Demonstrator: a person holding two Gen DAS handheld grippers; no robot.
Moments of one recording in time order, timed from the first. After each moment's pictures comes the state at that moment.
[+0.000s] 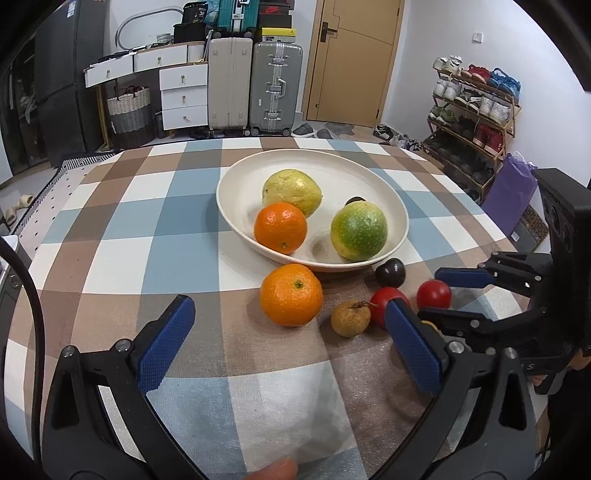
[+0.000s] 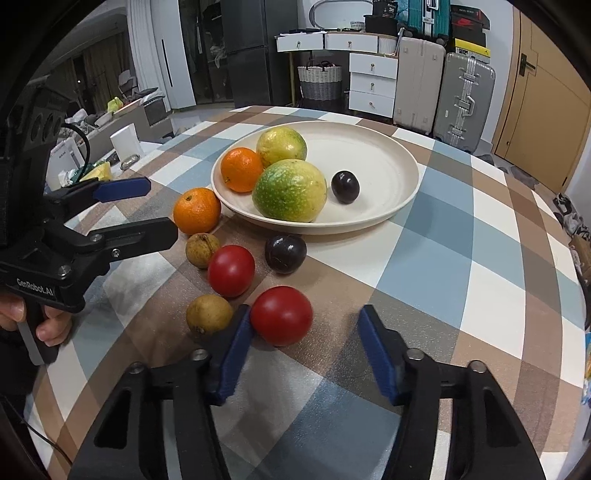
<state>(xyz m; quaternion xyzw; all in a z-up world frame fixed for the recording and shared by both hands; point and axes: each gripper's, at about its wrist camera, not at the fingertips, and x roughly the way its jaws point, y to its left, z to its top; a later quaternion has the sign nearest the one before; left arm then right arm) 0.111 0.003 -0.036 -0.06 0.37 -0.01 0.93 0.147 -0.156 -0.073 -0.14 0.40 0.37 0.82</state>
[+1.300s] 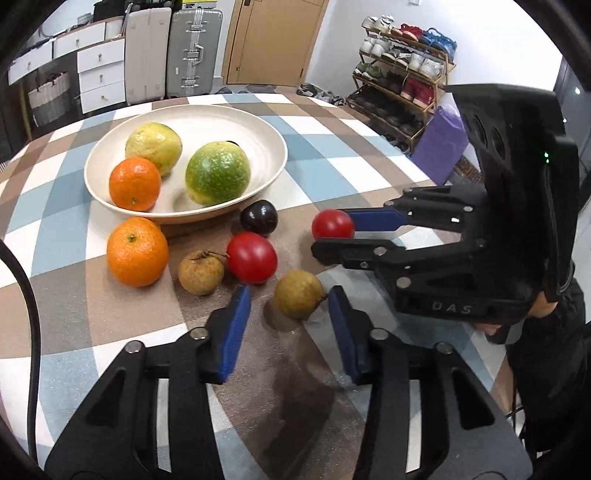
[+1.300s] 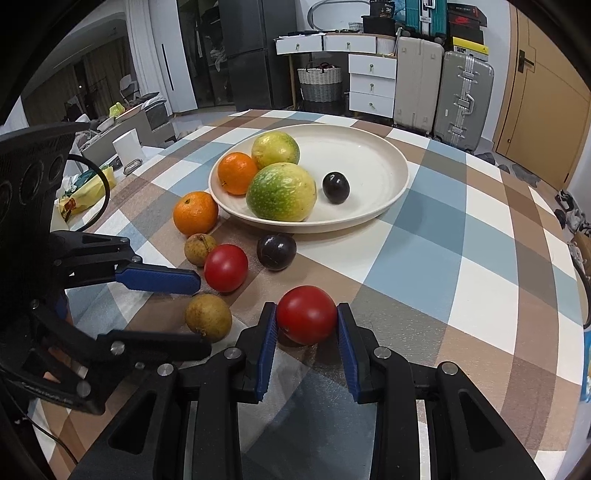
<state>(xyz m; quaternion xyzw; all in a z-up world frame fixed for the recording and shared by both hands) 0.104 -0.065 -0.048 -0.06 0.43 -0.18 0.88 0.148 -0.168 -0.070 -0.14 0.40 0.37 0.82</state>
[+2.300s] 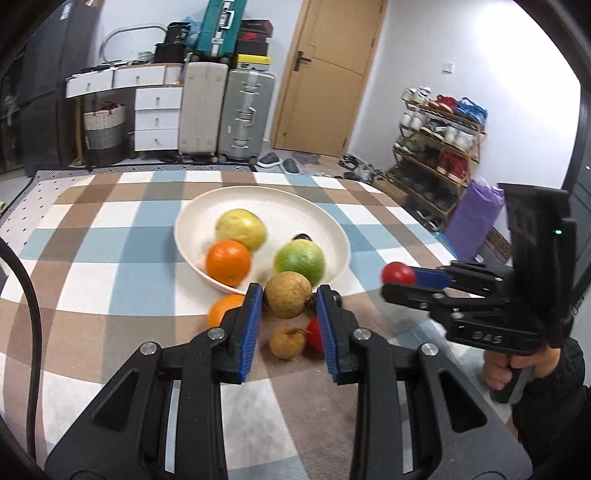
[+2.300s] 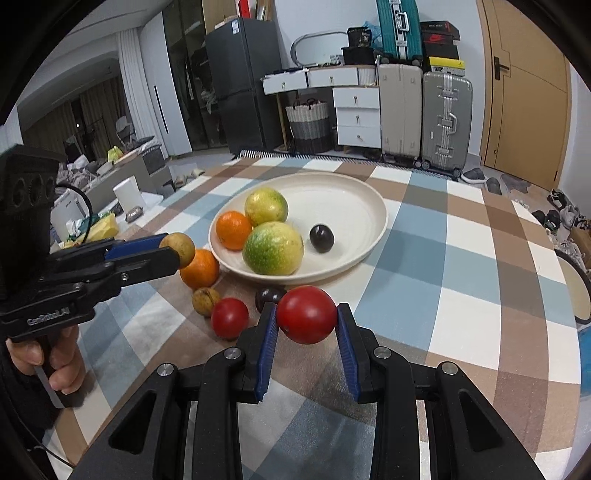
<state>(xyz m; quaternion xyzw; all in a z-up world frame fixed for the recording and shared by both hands) 0.093 -0.007 -0.004 -0.10 0.31 -0.07 0.94 0.153 -0.183 -0.042 -0.06 0.34 0.37 0.86</state>
